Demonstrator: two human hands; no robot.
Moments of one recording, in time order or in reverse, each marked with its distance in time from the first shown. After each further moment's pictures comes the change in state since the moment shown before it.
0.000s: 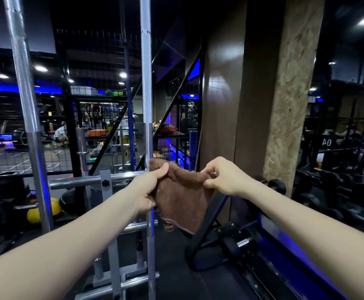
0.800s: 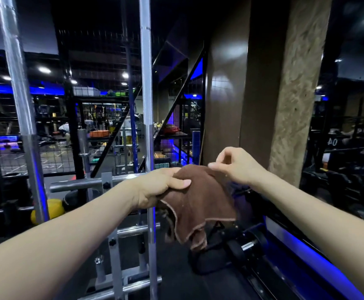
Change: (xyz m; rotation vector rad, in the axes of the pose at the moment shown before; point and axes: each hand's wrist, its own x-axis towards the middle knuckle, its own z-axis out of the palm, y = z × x) left_hand 0.025 0.012 -0.001 0.418 -0.542 0.062; right_hand 0.019 0.013 -0.019 0.128 0.195 0.071
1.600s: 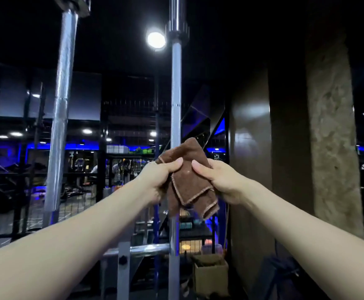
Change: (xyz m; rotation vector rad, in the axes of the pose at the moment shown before) left_hand 0.023 0.139 -0.071 -0.254 0.569 0.422; right_hand 0.139 -0.107 0.016 0.809 -0.316 -0.181
